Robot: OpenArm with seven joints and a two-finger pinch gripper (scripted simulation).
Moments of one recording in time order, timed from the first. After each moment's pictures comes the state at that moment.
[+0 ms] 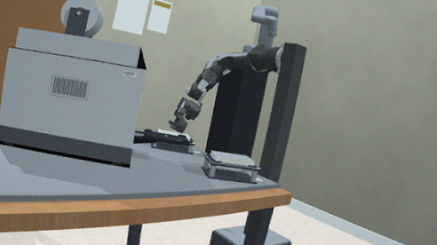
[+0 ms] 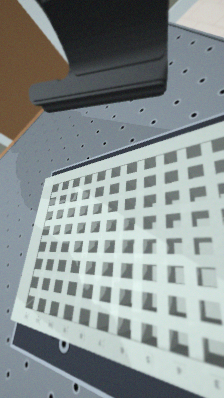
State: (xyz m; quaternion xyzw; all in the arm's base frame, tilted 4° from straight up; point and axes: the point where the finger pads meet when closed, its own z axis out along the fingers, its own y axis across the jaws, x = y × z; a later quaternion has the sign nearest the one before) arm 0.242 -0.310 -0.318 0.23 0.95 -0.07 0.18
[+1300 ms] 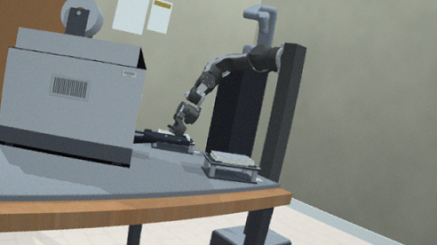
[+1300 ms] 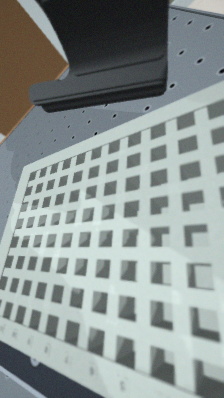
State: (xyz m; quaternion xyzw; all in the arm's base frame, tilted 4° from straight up) arm 0.244 -0.312 -0.335 0.23 0.95 -0.07 0.19
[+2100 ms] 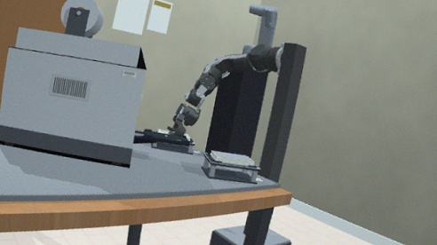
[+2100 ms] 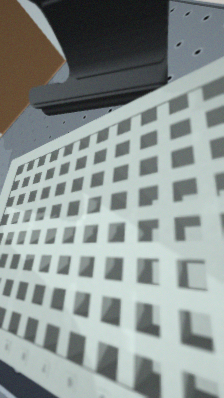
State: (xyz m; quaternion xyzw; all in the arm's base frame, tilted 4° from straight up) arm 0.244 -0.312 -0.342 0.23 0.95 -0.07 0.19
